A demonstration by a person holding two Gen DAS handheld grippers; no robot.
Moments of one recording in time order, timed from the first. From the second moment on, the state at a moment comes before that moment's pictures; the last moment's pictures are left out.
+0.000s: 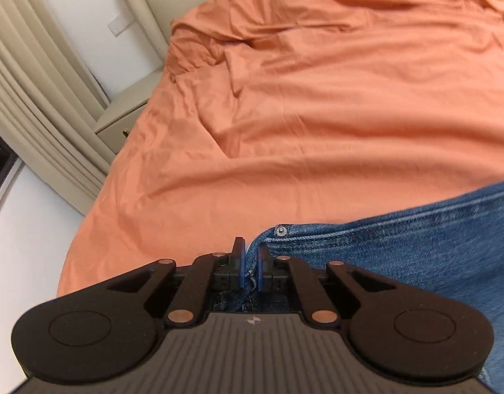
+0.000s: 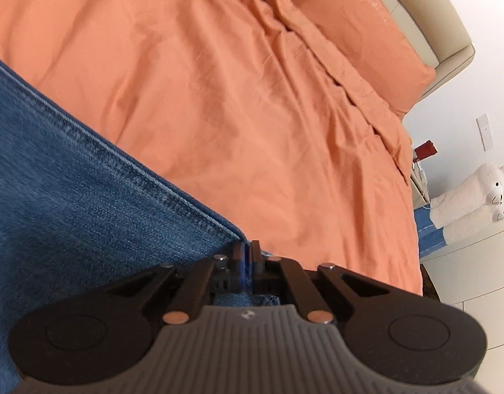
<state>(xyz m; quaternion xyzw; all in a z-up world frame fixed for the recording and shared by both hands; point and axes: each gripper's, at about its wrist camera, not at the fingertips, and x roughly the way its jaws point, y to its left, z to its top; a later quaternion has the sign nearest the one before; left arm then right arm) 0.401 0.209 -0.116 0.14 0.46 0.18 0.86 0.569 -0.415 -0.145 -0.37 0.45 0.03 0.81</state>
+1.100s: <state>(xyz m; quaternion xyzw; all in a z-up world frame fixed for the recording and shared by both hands) 0.180 0.357 -0.151 -0.49 0.31 0.21 0.79 0.360 -0.416 -0.107 0.08 0.46 -0.02 0.88</state>
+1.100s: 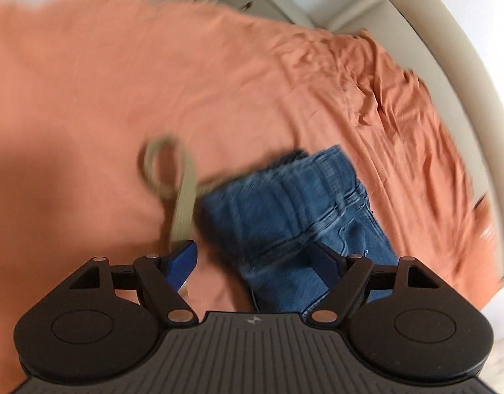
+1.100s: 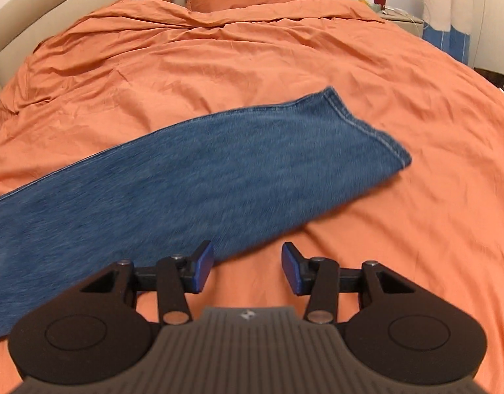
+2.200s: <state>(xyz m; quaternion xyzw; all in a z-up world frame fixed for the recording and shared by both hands) 0.242 0.319 -0.115 -0.21 0.39 0.34 0.83 0.368 -0.572 -0.117 0.35 0.37 -0.14 0.85</state>
